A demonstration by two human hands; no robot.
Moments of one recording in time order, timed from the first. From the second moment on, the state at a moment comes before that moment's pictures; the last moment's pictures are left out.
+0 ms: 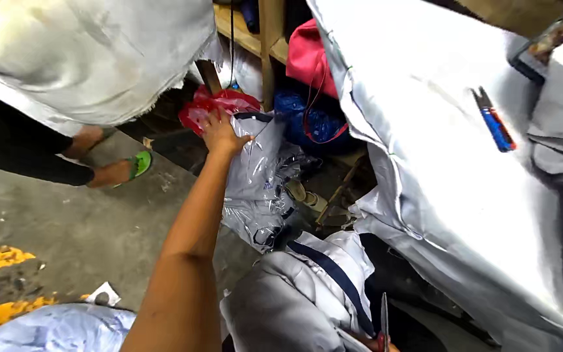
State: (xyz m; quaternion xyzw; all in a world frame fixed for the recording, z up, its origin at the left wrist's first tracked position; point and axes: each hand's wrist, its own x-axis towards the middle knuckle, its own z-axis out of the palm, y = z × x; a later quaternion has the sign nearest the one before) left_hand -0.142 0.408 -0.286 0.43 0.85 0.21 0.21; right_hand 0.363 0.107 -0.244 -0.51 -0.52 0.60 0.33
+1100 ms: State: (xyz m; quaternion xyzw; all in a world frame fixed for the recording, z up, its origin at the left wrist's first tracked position) left_hand 0.146 0.118 -0.097 0.76 0.38 0.16 0.50; right_hand 0.400 0.035 -0.148 -0.38 -0.47 0.47 0.65
